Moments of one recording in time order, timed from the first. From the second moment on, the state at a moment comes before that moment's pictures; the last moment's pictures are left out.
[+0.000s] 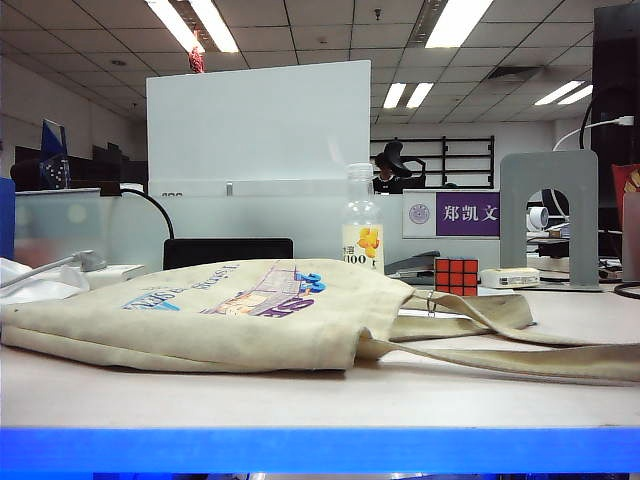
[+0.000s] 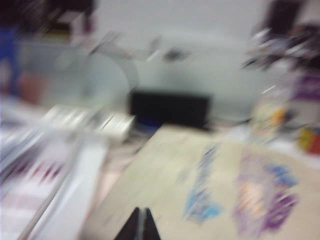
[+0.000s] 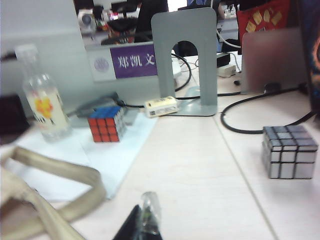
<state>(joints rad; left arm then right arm) -0.04 0.00 0.01 0.10 0.12 -0.08 -0.09 0.00 0.01 0.04 -0.05 0.16</state>
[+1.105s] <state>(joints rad) -0.64 1.31 0.98 -0.13 0.51 0.08 -0.09 0.25 0.74 -0.82 -0.43 0.23</state>
